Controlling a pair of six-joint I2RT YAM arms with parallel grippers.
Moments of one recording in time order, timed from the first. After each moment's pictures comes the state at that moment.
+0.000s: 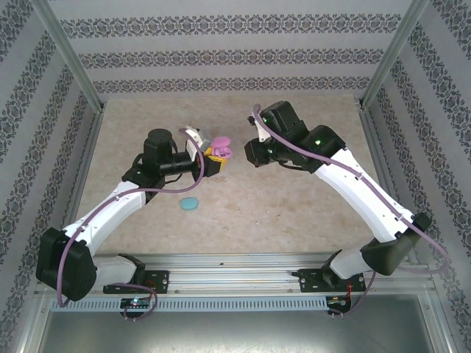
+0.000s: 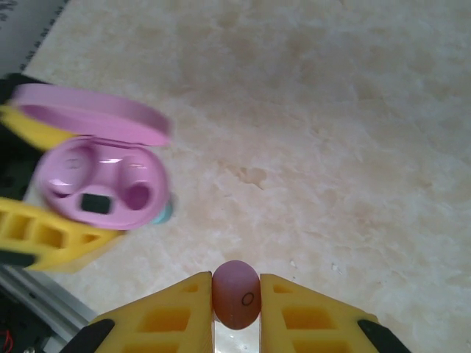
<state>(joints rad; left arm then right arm) -0.39 1.26 0.92 0.04 0.74 0.07 0.72 1.46 1.71 -1.06 -0.03 0.31</state>
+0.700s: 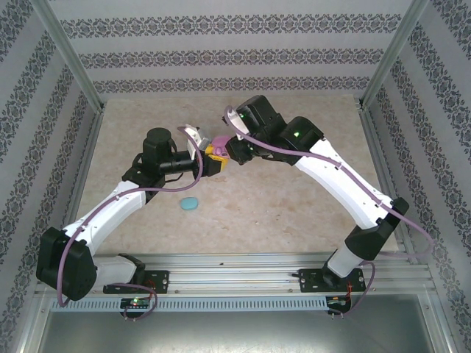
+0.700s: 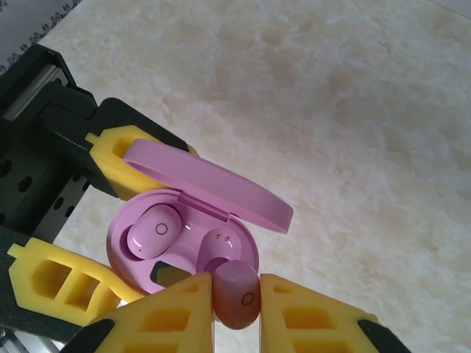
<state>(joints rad) -0.39 1.26 0.92 0.08 0.79 0.01 0.79 1.63 1.90 -1.11 -0.01 0.16</state>
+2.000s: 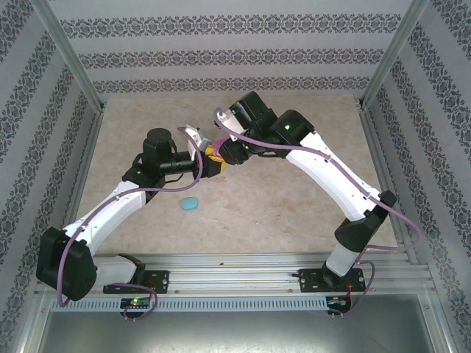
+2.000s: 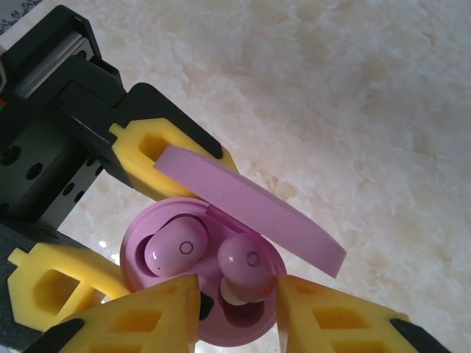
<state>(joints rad) -0.39 1.26 0.92 0.08 0.81 0.00 0.79 1.71 2.01 -1.20 -0.10 0.06</state>
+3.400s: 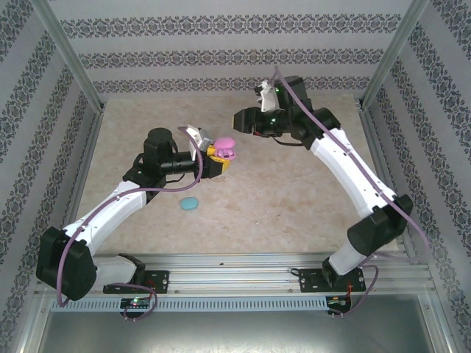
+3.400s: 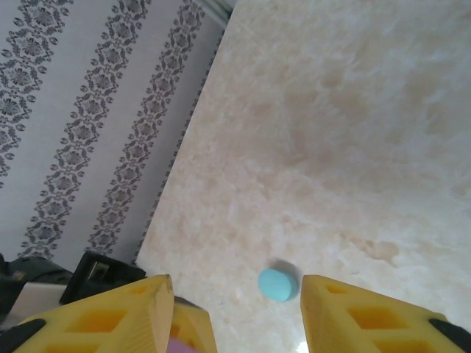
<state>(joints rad) -0.41 1.26 0.93 0.09 0.84 -0.04 0.47 1.62 1.73 -0.73 -0.54 0.57</state>
